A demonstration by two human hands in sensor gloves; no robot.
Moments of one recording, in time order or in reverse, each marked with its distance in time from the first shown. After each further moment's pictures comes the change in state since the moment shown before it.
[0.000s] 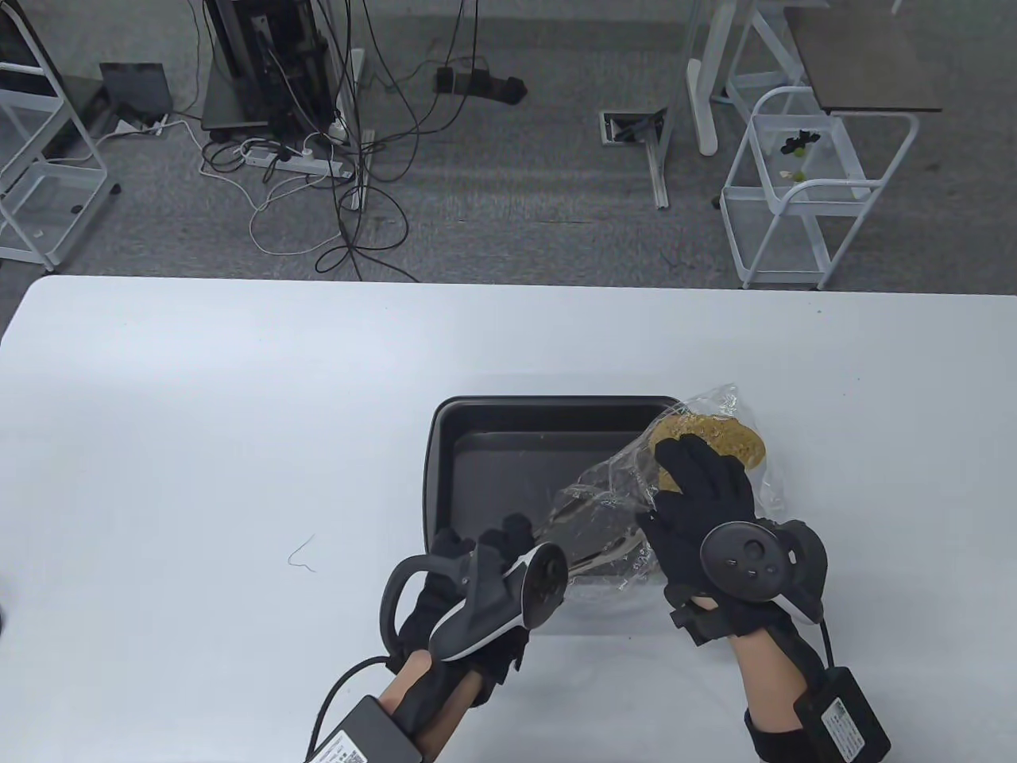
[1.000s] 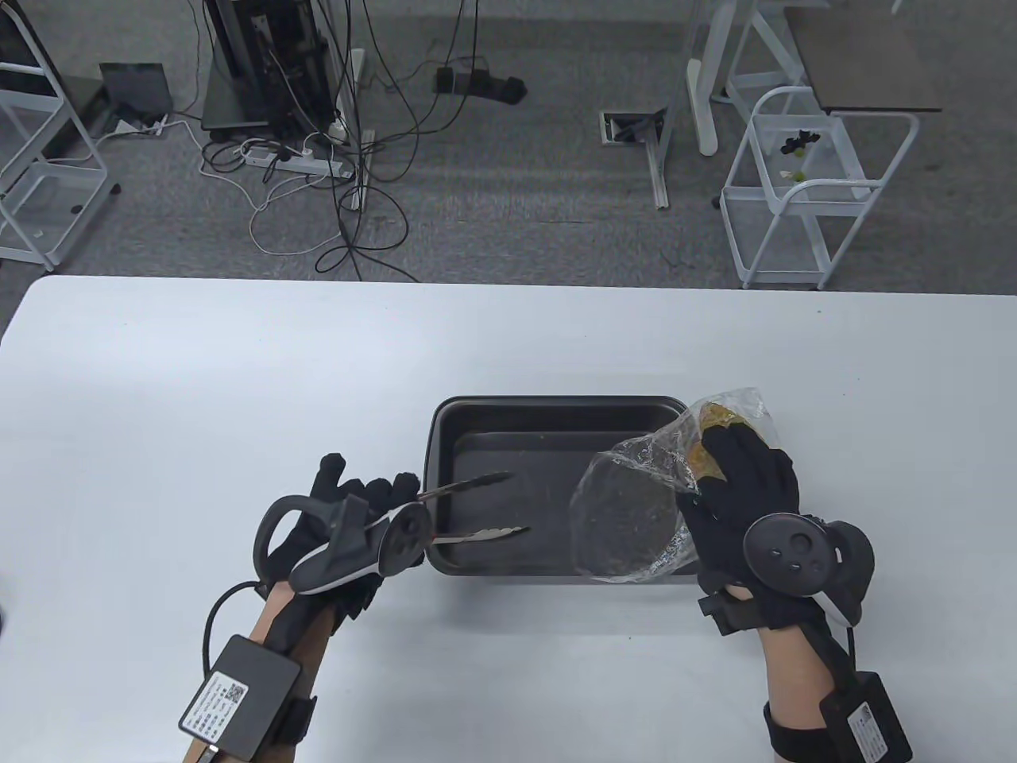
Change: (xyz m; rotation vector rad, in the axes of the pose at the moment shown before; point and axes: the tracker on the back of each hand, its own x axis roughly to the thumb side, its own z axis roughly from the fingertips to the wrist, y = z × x) left_hand -0.122 -0.030 -0.046 -0.006 -0.088 -0.137; right_hand -0.026 -0.027 0.003 -0.084 0.099 0.017
